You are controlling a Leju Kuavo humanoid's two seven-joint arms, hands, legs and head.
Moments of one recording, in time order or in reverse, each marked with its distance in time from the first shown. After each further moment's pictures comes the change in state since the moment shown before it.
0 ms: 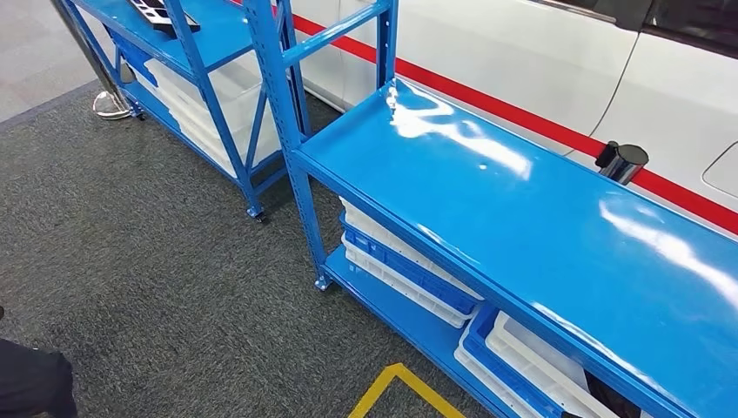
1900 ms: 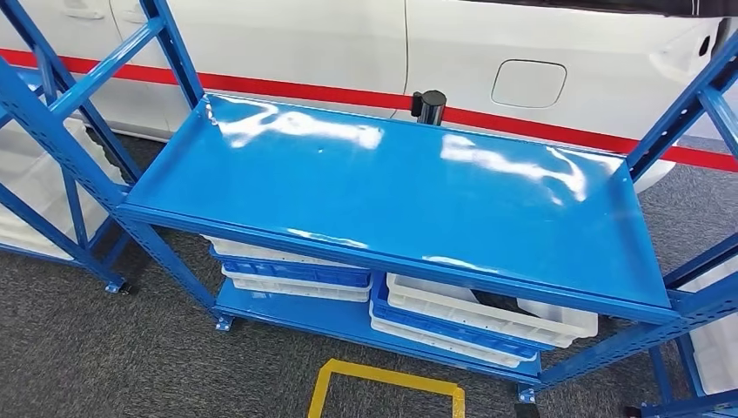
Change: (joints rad) left arm 0.005 0.004 -0.012 0.003 -0.040 -0.001 0.047; right arm 0.043 -0.012 0.154 0.008 0.166 0.252 -0.058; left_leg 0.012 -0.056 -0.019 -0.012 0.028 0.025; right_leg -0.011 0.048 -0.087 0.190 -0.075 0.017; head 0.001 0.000
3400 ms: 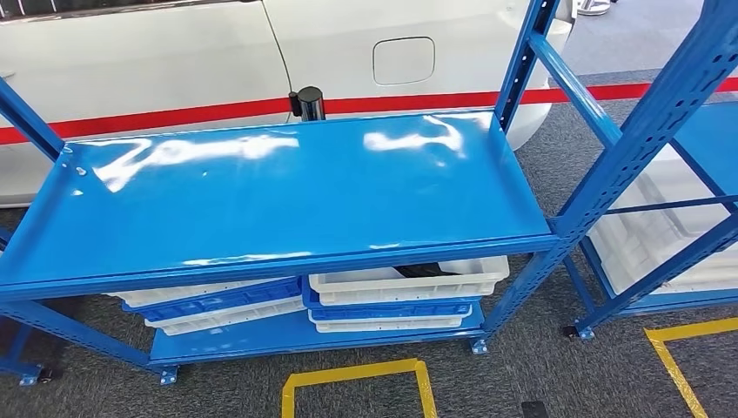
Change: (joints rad) left arm 0.001 0.001 0.005 0.003 0.021 -0.019 -0.031; right arm -0.003 -0.006 -0.016 0.001 0.033 -0.046 -0.019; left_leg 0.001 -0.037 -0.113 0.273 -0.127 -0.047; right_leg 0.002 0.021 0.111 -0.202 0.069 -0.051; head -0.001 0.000
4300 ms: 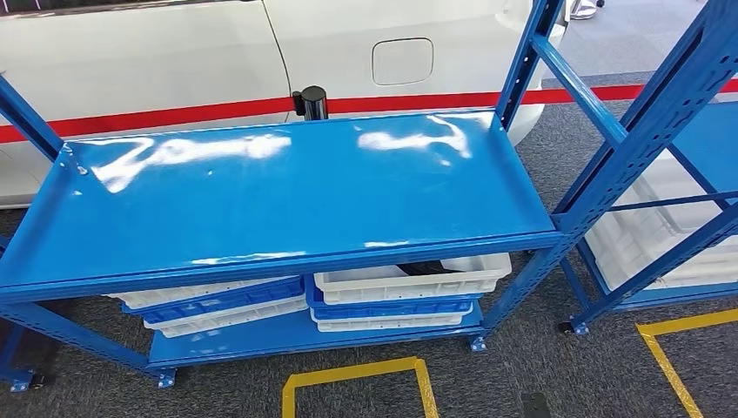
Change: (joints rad) left arm 0.035 0.023 -0.163 -0.014 0.183 -0.027 0.015; right arm 0.025 -0.031 0.135 -0.020 -0.133 -0.019 -0.102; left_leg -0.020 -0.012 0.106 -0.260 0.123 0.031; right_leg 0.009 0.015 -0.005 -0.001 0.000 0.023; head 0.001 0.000
